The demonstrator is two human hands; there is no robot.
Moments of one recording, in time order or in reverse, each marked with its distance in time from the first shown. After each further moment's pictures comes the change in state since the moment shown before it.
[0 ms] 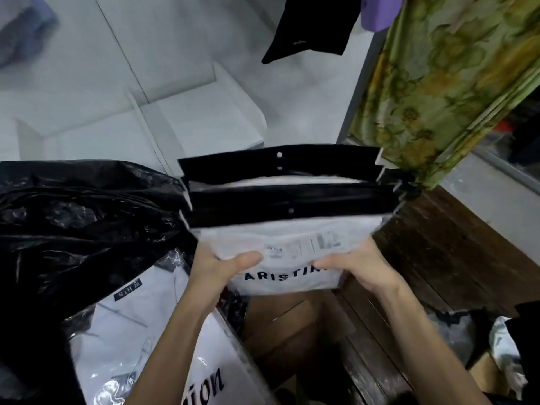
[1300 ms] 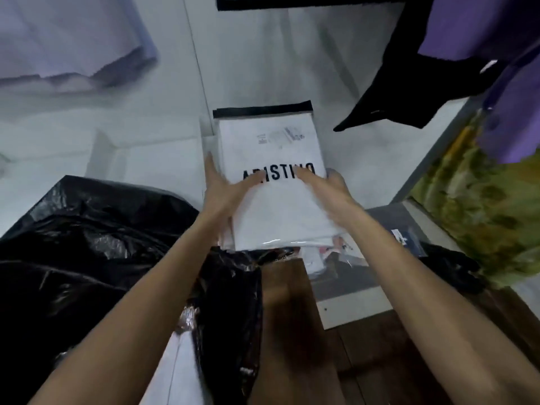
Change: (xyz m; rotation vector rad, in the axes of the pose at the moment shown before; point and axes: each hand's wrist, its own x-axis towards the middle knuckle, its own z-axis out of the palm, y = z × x) left_hand 0.231 0.107 -0.054 0.058 0.430 0.160; right_hand 0.316 -0.113 0.074 -0.190 0.057 0.039
